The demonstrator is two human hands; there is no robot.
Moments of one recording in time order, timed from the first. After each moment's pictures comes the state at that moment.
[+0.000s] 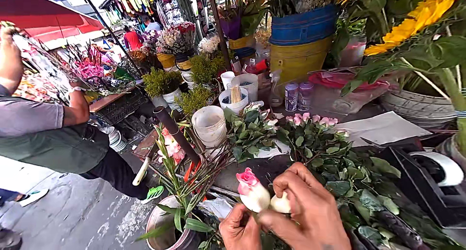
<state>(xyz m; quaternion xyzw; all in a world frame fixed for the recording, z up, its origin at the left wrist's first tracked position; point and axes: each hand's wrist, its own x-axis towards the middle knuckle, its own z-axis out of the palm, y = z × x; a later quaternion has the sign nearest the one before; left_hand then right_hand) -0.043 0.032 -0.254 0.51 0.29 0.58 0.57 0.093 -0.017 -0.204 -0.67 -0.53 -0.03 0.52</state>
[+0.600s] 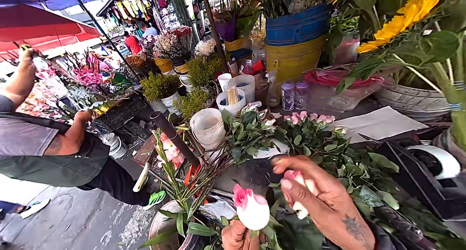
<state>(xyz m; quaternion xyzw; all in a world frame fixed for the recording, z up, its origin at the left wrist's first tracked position) -0.044 0.022 -0.238 0.57 0.28 0.54 0.55 0.125 -0.021 -0.232 -0.52 -0.51 0.14 0.67</state>
